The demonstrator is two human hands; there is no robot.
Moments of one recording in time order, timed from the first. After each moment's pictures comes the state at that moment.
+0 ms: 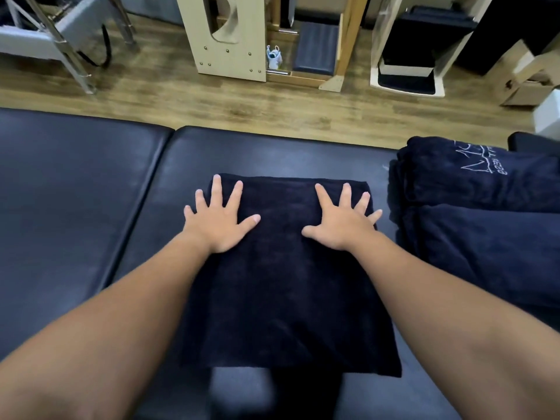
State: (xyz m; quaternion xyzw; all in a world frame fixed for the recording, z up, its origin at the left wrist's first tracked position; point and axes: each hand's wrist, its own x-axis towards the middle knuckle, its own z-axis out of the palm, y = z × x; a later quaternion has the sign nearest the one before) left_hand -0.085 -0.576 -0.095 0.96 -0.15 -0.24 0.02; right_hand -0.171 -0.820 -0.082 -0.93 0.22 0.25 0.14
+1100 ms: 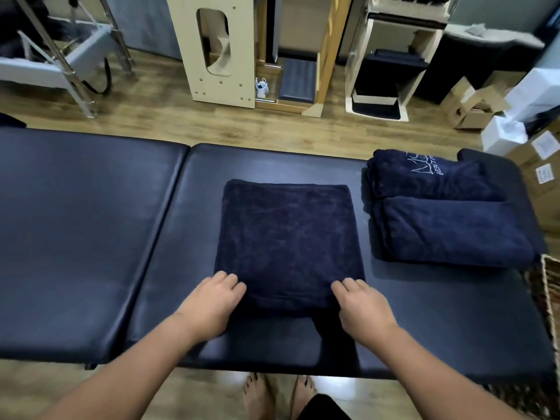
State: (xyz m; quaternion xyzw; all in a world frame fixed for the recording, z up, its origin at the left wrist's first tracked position) left_hand -0.251 -0.467 -0.067 0.87 -0.48 -0.10 -0.03; right_hand -0.396 -0.757 -0.054 -0.99 0.05 0.15 -0.02
